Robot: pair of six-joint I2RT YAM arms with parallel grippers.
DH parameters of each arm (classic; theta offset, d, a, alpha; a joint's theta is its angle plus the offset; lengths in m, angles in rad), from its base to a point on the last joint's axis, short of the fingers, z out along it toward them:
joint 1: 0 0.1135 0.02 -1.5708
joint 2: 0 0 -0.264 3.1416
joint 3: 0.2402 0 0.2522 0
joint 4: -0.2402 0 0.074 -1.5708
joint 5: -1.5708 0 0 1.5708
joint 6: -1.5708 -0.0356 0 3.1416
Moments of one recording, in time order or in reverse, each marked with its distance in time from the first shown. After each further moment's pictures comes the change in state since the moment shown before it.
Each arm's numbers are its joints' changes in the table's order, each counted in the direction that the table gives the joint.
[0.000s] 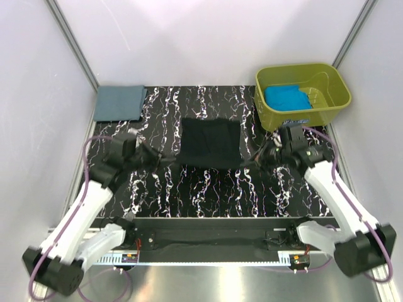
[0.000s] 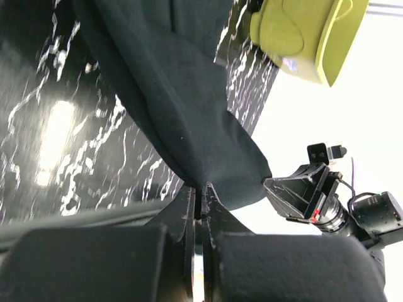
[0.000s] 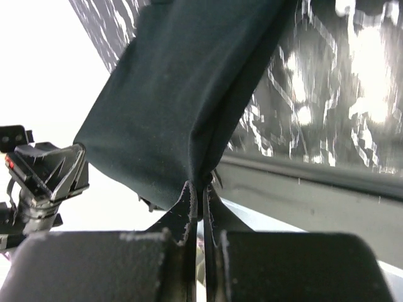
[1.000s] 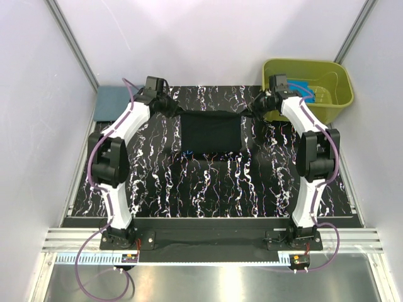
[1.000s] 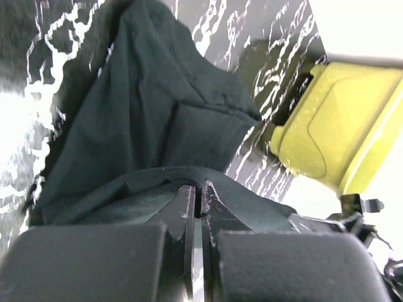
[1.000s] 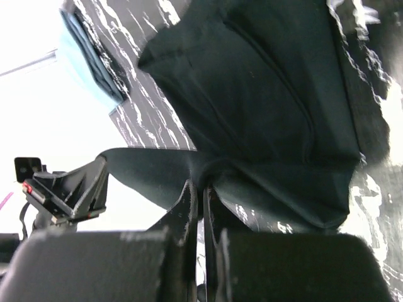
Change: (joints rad) left arm 0.103 1.012 0.768 0.109 0.096 -0.116; right arm -0.161 0.884 0.709 0.143 -0.010 0.036
